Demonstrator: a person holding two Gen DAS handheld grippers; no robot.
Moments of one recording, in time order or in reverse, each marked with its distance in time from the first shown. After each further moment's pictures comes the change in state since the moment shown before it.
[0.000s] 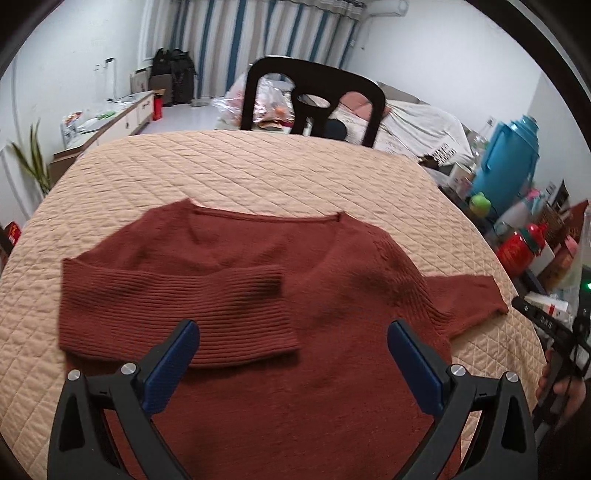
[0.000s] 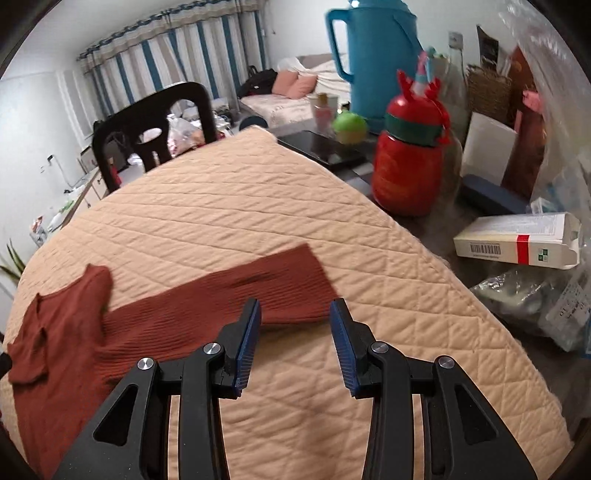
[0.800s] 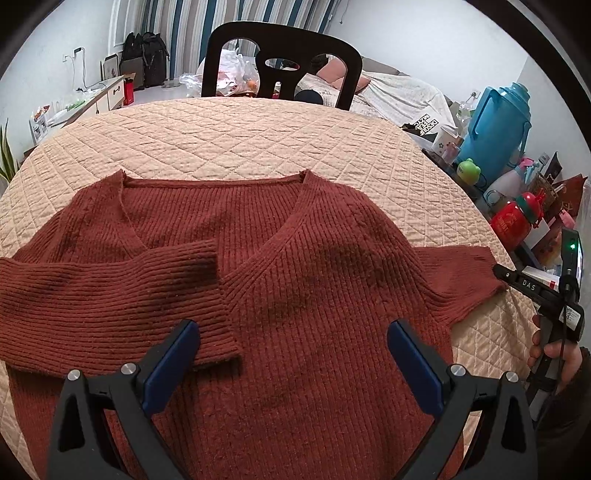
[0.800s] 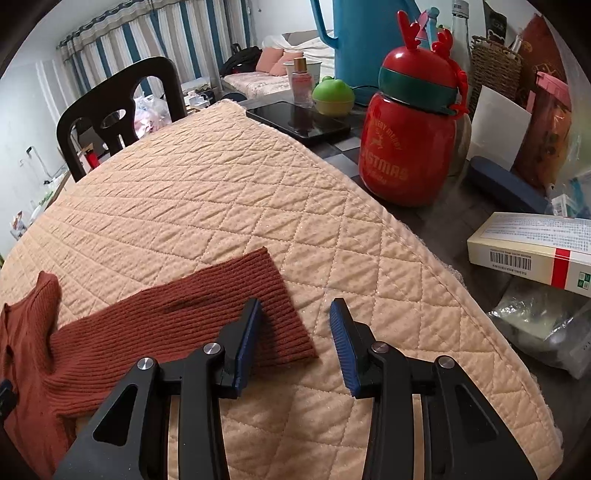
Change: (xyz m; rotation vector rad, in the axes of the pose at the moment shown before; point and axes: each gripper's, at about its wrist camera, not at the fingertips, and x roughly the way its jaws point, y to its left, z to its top) left arm 0.042 -0.022 -0.007 0.047 0.102 -0.066; right arm 0.046 -0.007 0.012 -0.009 0.072 -0.060
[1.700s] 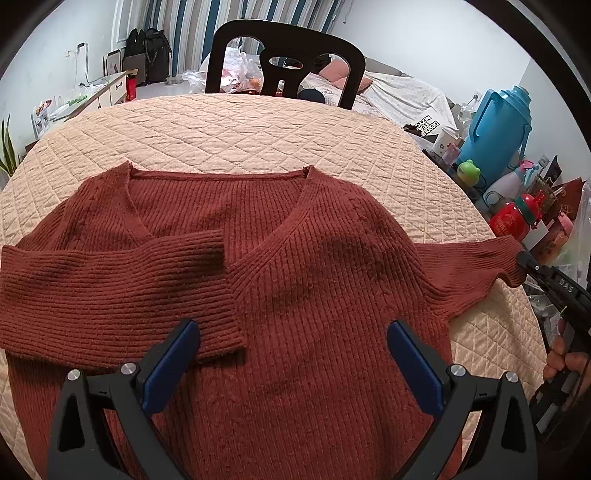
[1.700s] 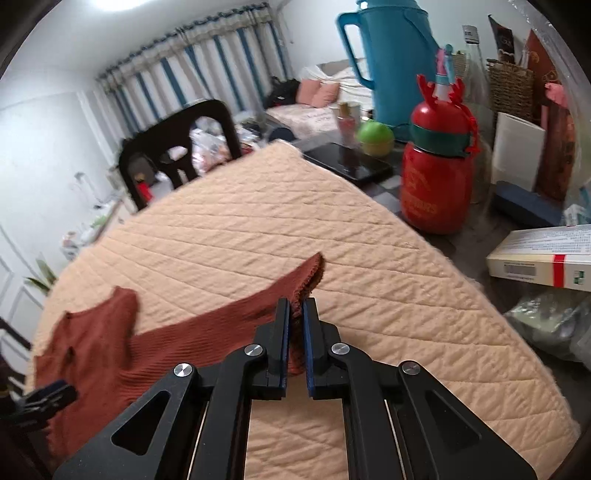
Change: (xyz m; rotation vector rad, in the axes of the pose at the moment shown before) left arm -0.005 0.006 -0.005 -0.018 0.005 -0.010; right arm -0.056 0.008 -0.005 0.022 -0.136 0.283
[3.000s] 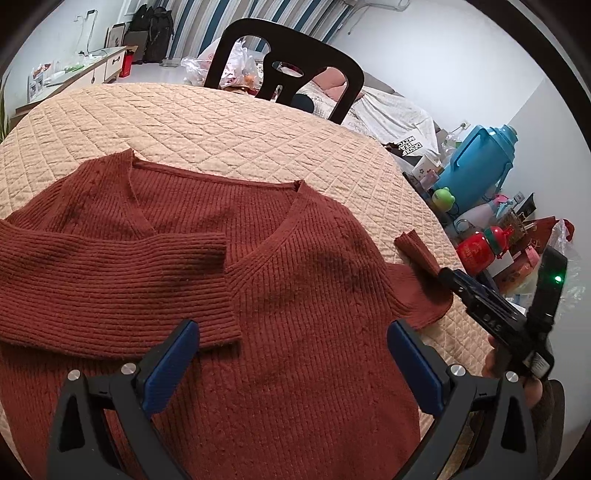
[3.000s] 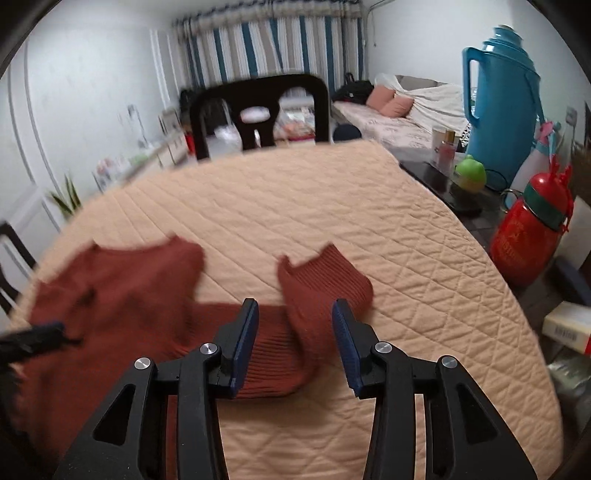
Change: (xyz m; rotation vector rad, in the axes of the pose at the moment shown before) left arm -0.013 0.019 0.006 -0.112 -0.001 -0.154; right arm 0.046 0.091 -0.017 -0.340 0.086 -0.009
